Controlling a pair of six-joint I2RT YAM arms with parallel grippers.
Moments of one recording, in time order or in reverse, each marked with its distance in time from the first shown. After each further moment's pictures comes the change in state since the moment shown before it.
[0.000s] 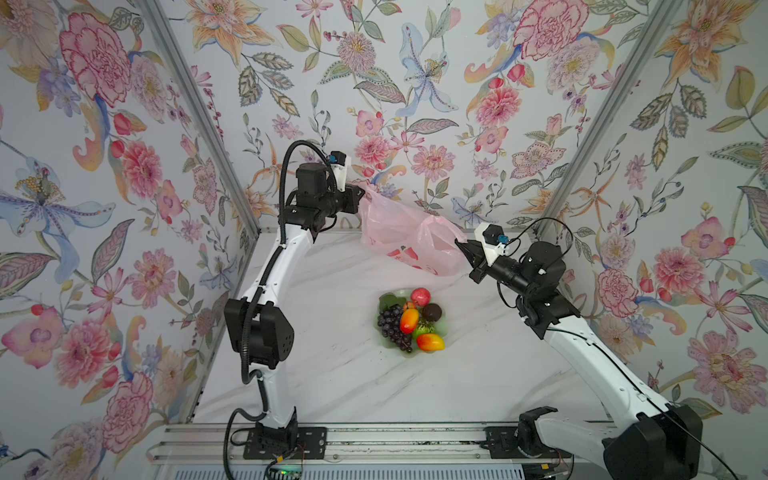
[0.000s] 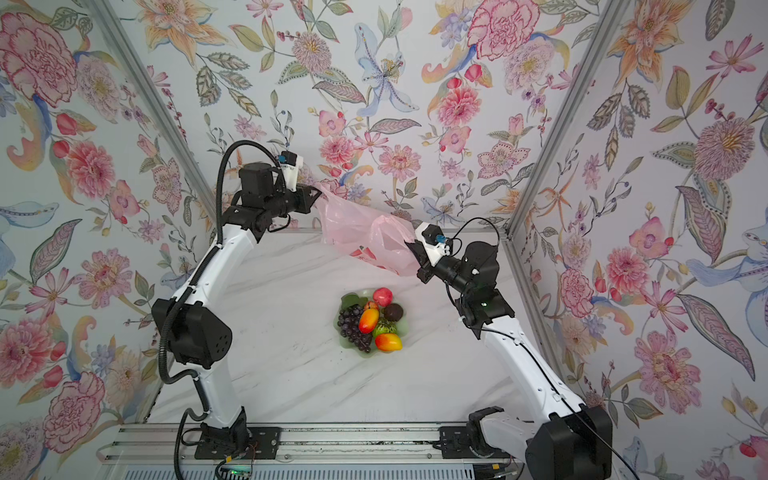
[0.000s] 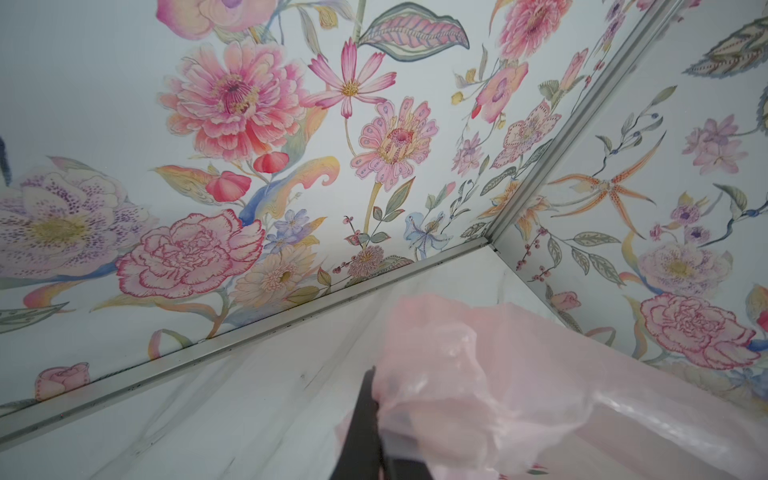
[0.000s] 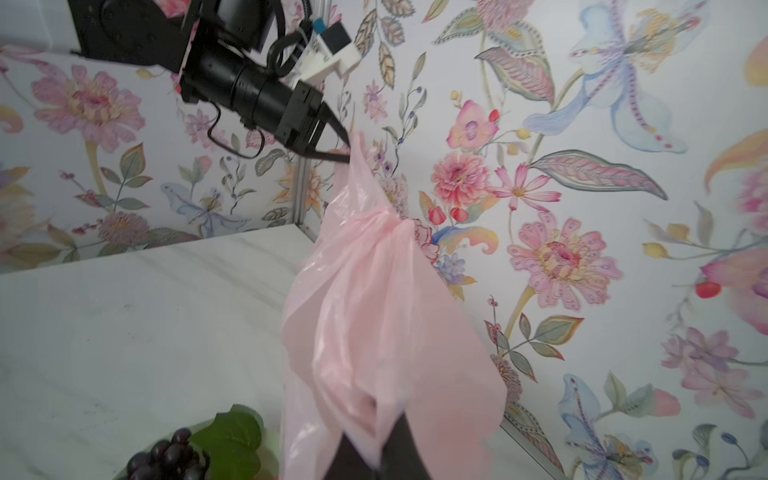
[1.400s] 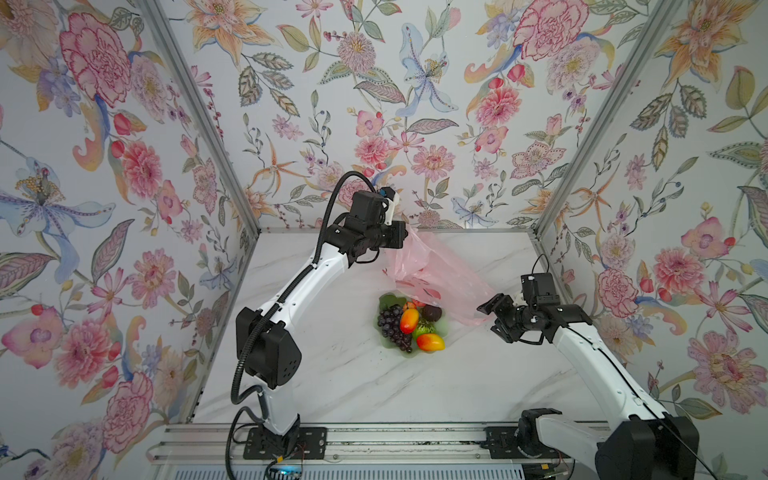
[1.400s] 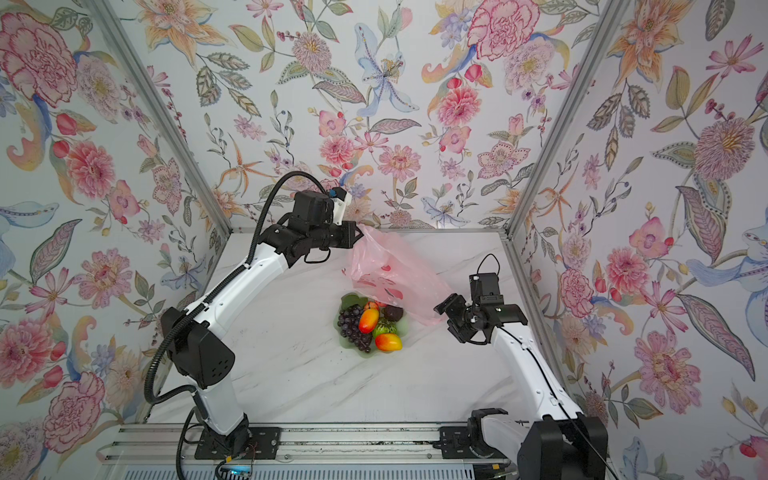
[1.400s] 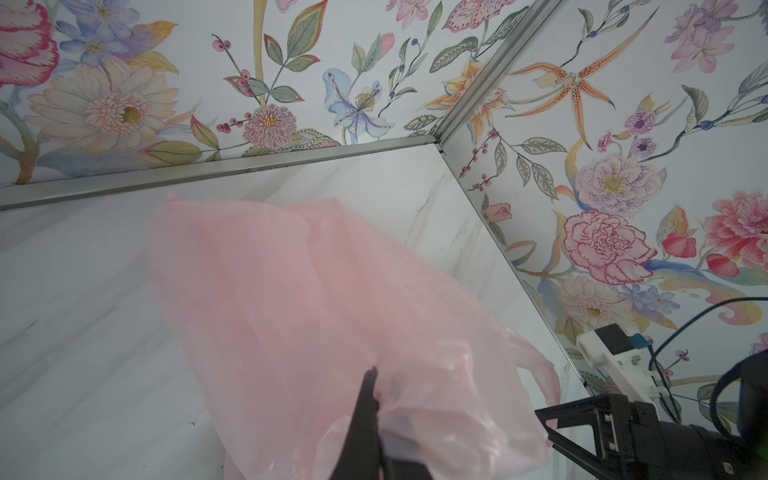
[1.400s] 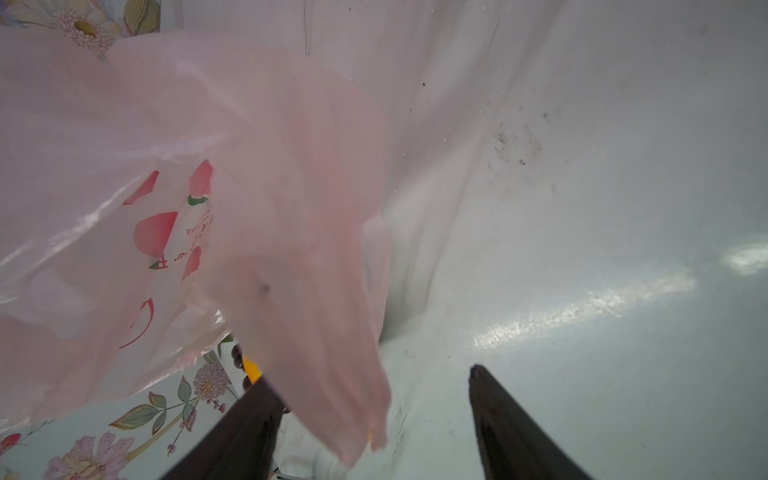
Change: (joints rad) left arm -0.303 -0.079 -0.168 -0.145 -0.148 -0.168; right arm -0.184 -0.036 -0.118 -0.921 0.243 1.249
